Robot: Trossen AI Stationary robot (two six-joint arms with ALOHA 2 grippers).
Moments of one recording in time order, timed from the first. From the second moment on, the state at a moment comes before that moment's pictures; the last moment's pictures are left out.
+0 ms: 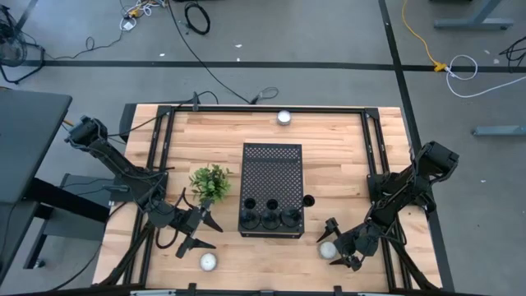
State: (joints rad) left arm -0.75 1.13 0.53 0.35 -0.34 -0.30; right arm 0.94 1.57 0.36 0.54 0.35 0.25
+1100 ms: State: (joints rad) left arm -0.75 1.13 0.53 0.35 -0.34 -0.30; right arm 0.94 1.57 0.36 0.55 0.35 0.28
